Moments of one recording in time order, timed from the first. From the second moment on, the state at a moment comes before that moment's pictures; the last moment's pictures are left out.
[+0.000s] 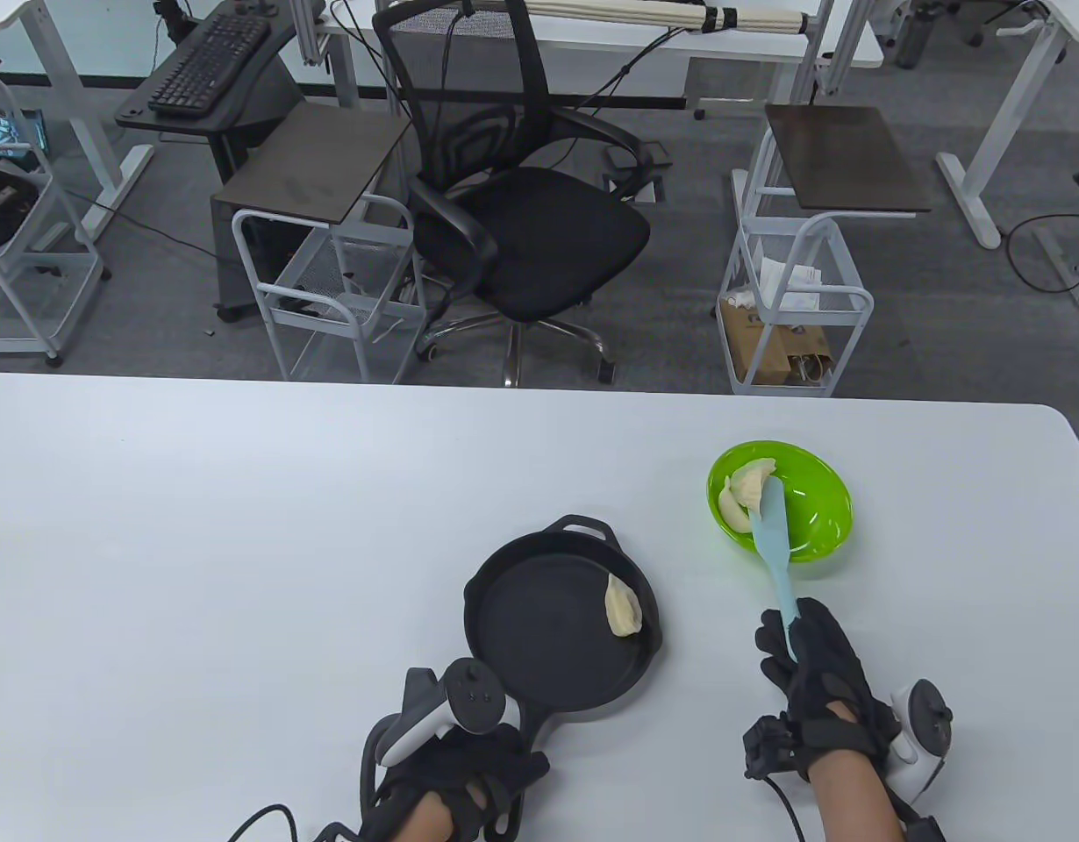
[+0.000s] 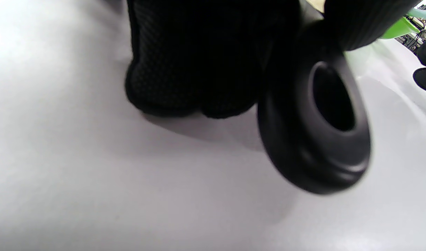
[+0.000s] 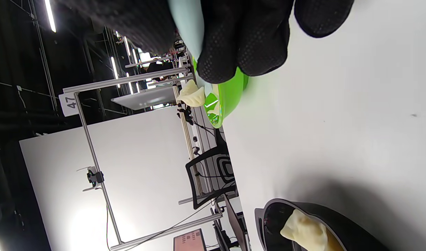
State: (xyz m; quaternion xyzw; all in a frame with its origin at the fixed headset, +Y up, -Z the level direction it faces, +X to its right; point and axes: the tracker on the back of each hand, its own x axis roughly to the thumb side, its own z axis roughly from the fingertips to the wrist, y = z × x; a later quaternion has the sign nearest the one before) left_hand -0.107 -0.779 -0.263 -0.33 -0.06 0.18 0.92; right_hand 0.306 -0.805 -0.294 -0.18 -0.03 0.59 0.79
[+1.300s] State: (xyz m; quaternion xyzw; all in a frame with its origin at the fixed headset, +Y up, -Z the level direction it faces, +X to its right) left_hand -0.108 -0.780 -0.263 -0.33 -0.06 0.18 0.92; right_hand 0.302 -0.780 -0.294 -0.13 -0.06 0.63 0.76
